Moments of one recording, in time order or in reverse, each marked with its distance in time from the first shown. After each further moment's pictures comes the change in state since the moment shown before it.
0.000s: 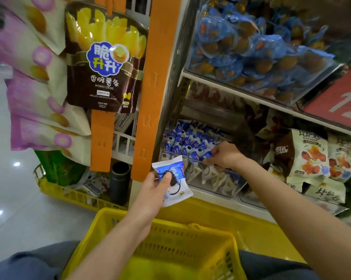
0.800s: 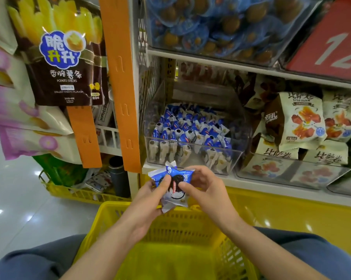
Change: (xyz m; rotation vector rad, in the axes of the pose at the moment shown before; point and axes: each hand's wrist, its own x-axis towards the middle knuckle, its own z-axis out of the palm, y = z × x) left_hand -0.002 -0.035 0.011 -0.009 -0.082 -0.165; right_hand -0.122 0.017 0.097 1.026 0.147 -0.313
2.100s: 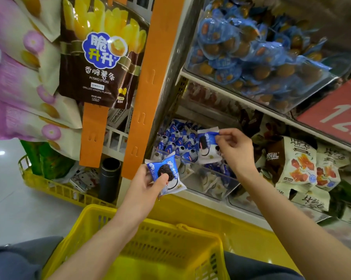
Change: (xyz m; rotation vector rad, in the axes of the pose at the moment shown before) left_hand -0.005 0.035 -0.009 0.076 0.106 0.365; right_hand 0.112 -0.067 -0.050 -0.342 0.286 -0.223
